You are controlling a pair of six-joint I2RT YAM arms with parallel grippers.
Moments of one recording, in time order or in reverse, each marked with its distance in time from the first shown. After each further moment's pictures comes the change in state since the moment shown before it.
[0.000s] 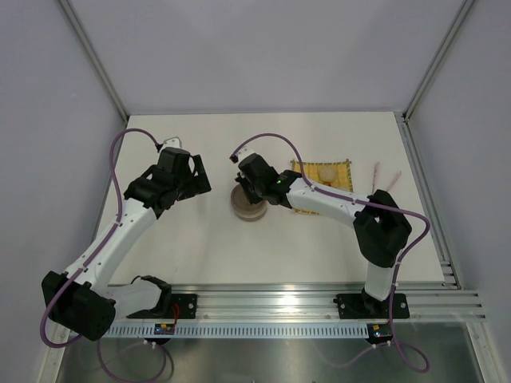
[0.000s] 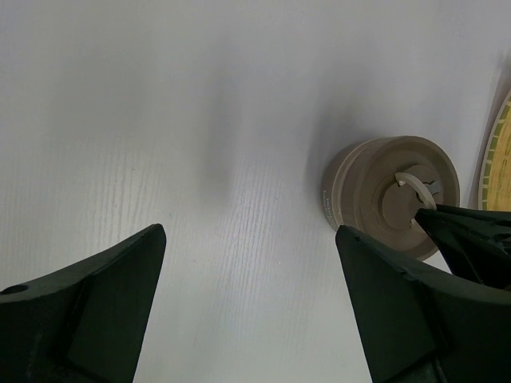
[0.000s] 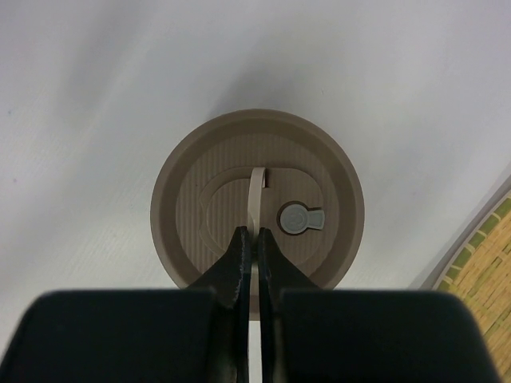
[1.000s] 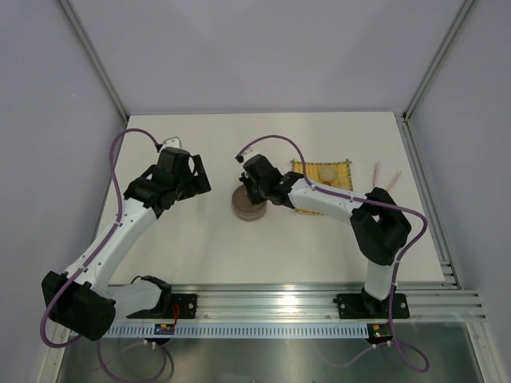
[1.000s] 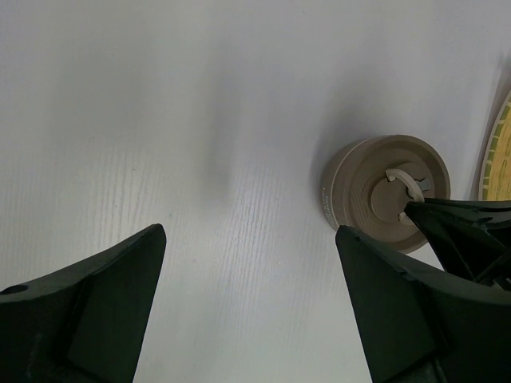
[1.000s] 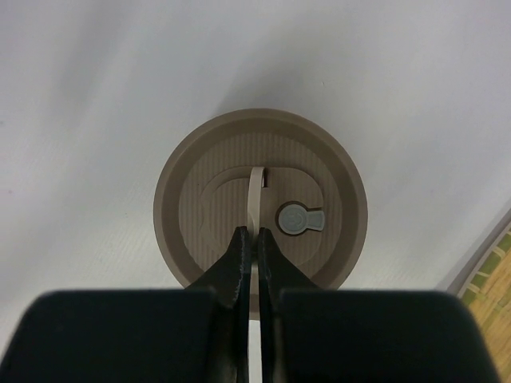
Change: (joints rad) left arm 0.002 0.000 0.000 0.000 0.000 0.000; right arm -0.028 0.020 -0.053 0.068 -0.036 0.048
